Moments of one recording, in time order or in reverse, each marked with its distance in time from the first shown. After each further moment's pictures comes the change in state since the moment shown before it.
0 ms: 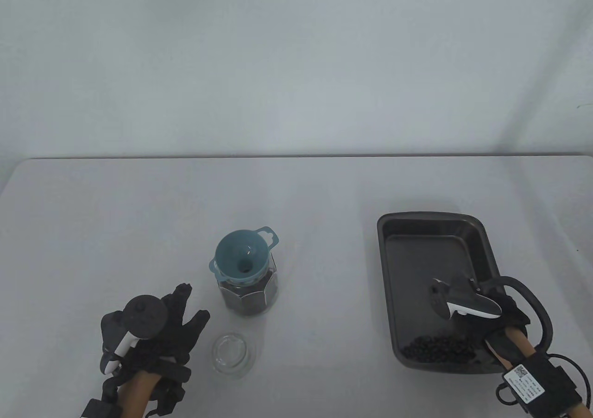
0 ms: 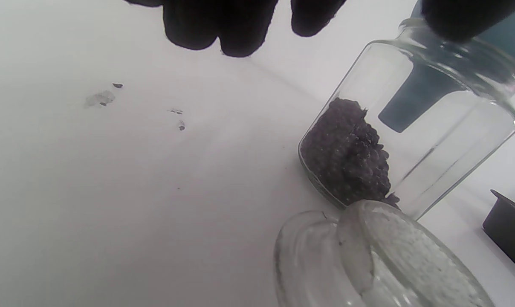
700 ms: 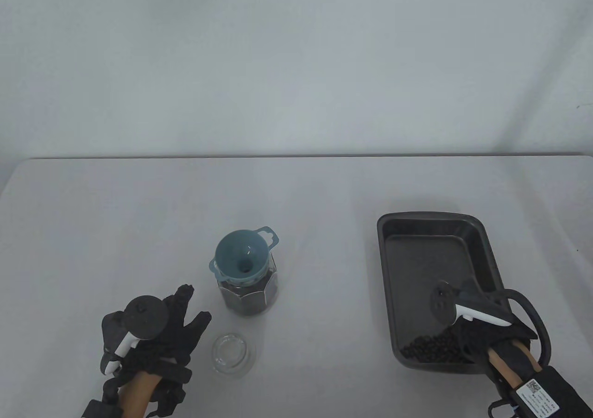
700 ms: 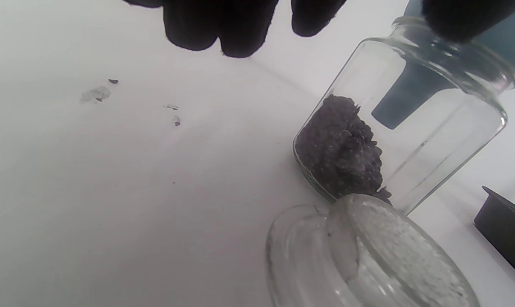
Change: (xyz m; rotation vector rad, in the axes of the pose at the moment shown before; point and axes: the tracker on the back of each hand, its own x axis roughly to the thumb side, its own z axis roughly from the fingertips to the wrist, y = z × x) left_hand 0.001 -0.002 0.001 -0.013 -0.012 0.007; right_hand 0.008 -0.010 0.024 0.057 -0.113 -0.251
